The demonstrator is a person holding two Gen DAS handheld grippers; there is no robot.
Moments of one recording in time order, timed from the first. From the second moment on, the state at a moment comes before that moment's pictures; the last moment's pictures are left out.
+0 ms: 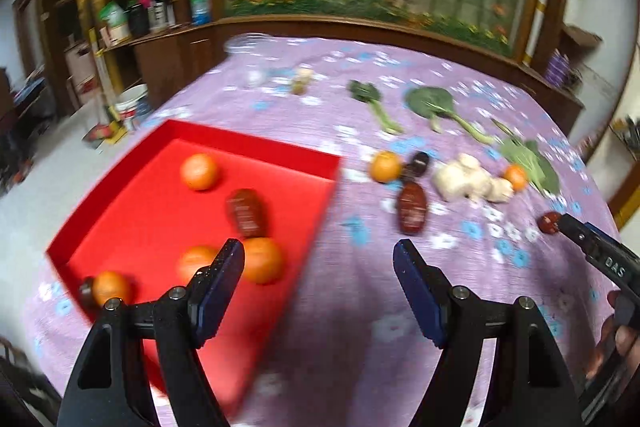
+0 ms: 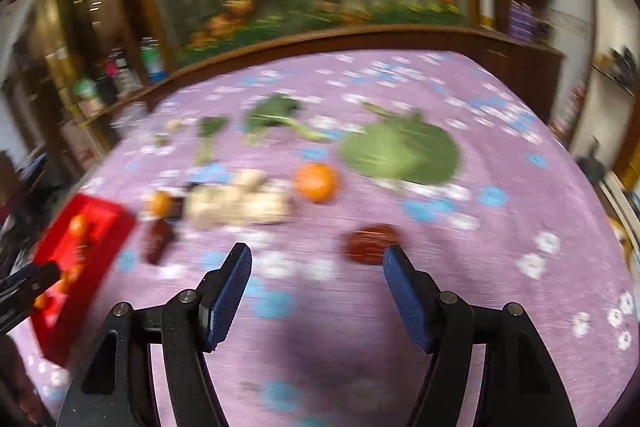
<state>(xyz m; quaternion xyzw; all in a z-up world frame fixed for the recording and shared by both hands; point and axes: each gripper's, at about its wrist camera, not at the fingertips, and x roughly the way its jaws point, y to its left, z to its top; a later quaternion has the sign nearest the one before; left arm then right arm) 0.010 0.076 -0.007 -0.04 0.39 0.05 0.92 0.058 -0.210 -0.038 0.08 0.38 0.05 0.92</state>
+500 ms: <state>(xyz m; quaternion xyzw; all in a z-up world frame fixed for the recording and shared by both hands) 0.093 0.022 -0.049 -0.02 0.44 0.03 0.90 0.103 -0.212 -0.063 0.04 0.41 0.03 0.91</state>
